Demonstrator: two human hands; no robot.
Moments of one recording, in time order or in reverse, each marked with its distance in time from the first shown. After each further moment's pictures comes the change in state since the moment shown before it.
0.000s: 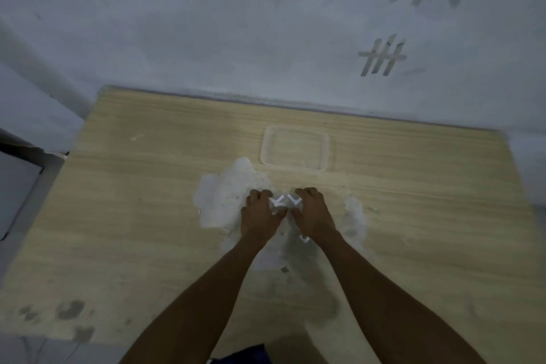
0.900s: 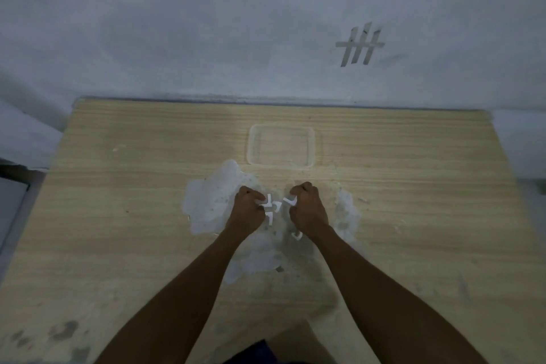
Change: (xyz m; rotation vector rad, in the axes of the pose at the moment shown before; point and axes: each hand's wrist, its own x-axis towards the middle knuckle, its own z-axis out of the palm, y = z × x) left_hand 0.021 -0.006 -0.013 -0.118 -0.123 0.145; right_hand 0.009 0.007 0.005 0.046 0.093 0.139
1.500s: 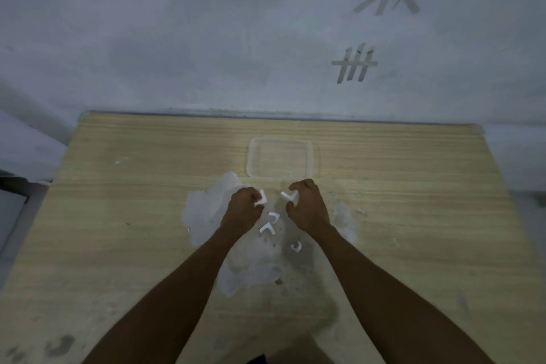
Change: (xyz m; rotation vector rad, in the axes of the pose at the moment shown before) left_hand 0.014 0.013 -0.027 -0.015 0.072 -0.041; right_hand 0.005 -0.014 -0.029 0.084 0.134 -0.123
